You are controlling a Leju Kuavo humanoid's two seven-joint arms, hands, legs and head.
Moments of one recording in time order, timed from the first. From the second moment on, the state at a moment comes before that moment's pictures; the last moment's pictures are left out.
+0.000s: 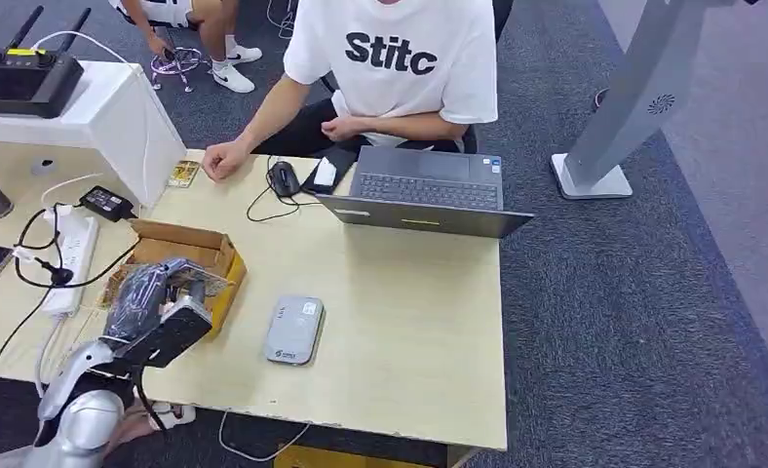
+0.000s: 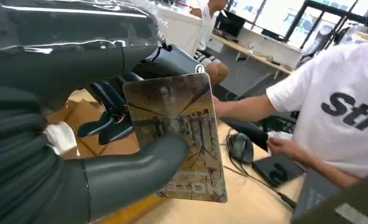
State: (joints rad) left arm -0.09 0.23 -0.16 -1.41 -0.64 -0.05 -0.18; right arm -0.06 0.05 0.65 -0.14 -0.64 -0.26 -0.10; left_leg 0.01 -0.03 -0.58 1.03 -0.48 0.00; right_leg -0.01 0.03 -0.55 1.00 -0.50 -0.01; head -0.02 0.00
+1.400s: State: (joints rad) left arm -0.17 0.03 -0.22 -1.02 -0.85 0.12 -0.18; right arm -0.07 0.05 0.73 -0.14 -0.62 -0.26 -0.08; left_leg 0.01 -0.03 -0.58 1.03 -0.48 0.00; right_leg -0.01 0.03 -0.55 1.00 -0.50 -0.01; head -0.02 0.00
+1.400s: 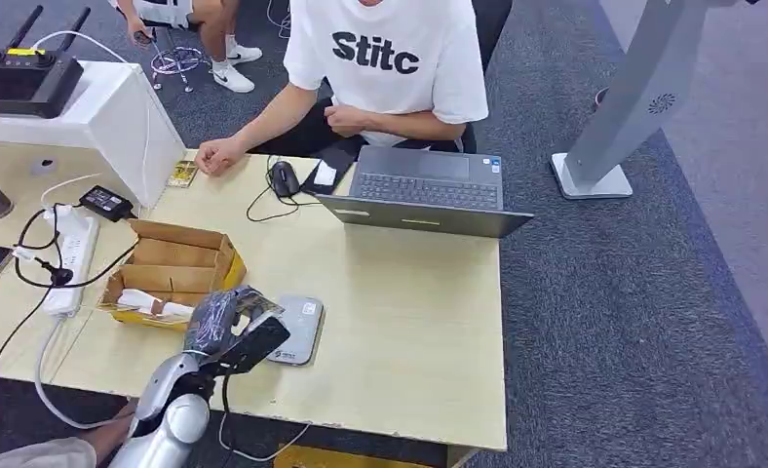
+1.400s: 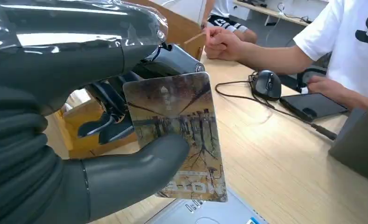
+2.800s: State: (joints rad) left arm -0.22 0.04 -0.20 -0.94 -0.87 0.20 -0.21; right arm -0.07 0.05 0.76 -0.14 -0.64 -0.26 -0.09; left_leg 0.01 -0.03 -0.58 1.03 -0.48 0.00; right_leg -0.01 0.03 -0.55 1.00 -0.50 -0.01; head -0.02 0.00
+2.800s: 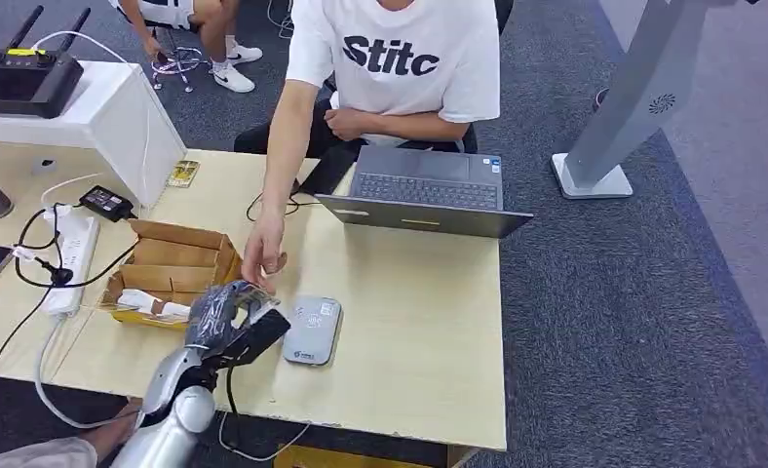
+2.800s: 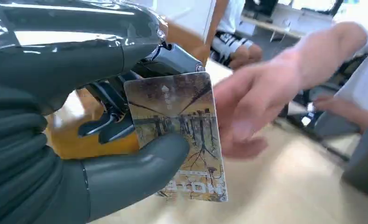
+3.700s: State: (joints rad) left arm -0.34 0.24 -0.12 -1.30 -0.82 0.27 -0.16; right arm -0.06 0.05 0.76 -0.14 -0.67 -0.27 -0.10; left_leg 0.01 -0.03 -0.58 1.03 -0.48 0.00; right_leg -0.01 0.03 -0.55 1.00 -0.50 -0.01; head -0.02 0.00
